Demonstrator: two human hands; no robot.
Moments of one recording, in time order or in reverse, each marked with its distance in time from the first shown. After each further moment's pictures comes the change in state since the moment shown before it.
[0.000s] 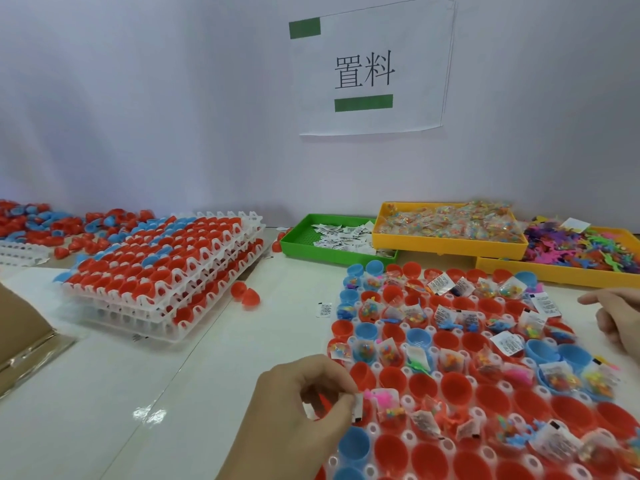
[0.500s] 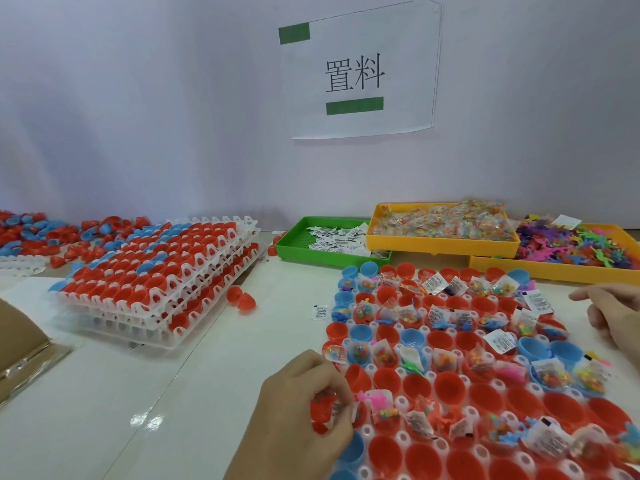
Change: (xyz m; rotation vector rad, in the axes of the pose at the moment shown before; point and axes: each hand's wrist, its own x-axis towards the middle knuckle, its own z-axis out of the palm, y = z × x) left_hand 0.003 -0.008 0.007 0.271 0.028 0.225; right_hand 0.017 0.026 -0.007 -0.026 0.013 0.032
